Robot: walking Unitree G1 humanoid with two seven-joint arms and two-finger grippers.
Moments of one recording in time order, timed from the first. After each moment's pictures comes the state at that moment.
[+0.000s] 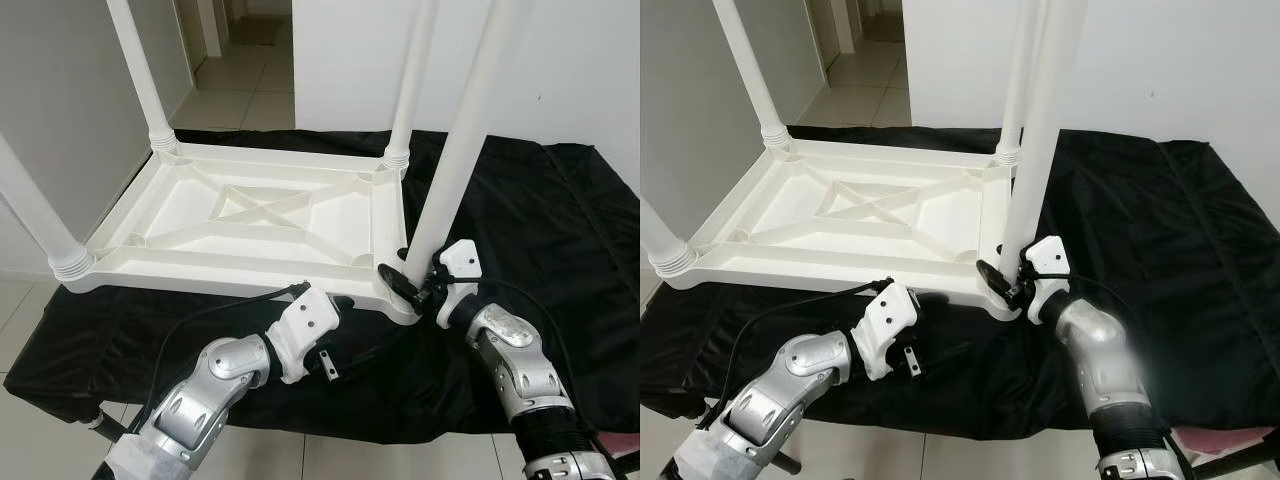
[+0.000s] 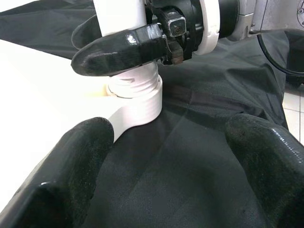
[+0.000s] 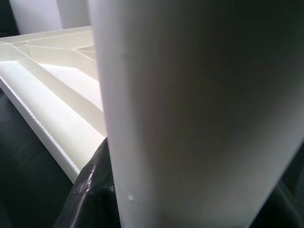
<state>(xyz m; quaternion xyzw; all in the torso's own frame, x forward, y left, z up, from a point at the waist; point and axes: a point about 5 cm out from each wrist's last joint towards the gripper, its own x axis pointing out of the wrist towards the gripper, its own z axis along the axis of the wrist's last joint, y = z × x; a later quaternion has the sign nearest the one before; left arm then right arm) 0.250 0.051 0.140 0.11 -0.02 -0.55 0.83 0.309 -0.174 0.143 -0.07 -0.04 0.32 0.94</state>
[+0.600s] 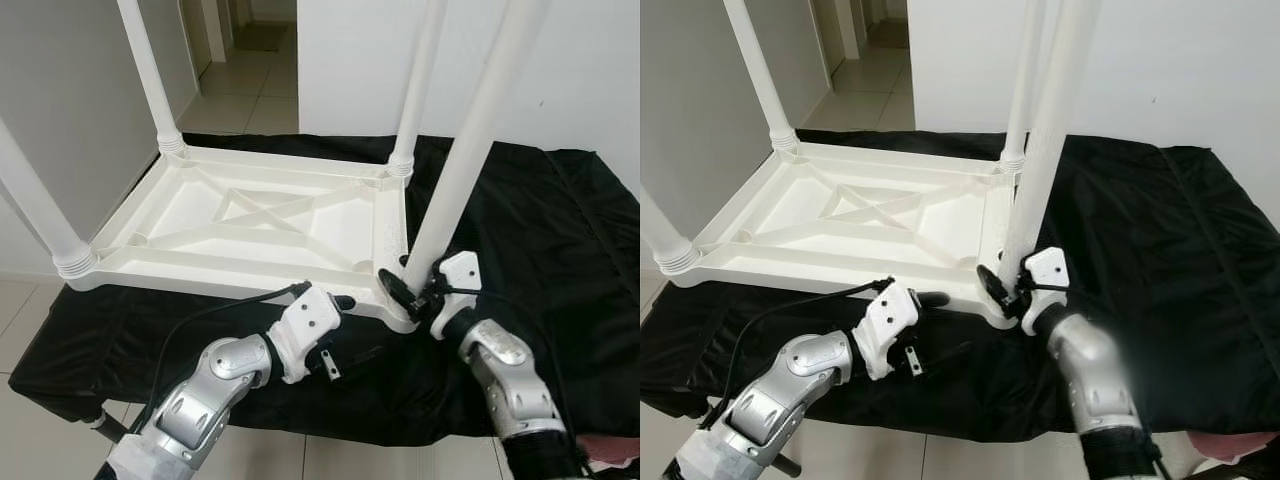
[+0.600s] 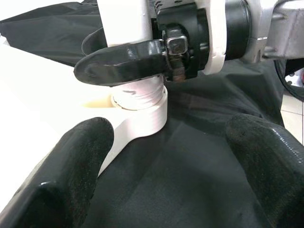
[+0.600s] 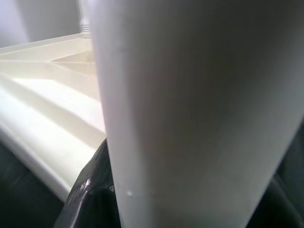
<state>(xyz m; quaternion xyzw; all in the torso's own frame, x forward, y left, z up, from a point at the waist) 0.249 0.050 0.141 0.10 -0.02 -0.55 0.83 0.294 -0.162 0.134 -0.03 -0.05 0.21 0.98</state>
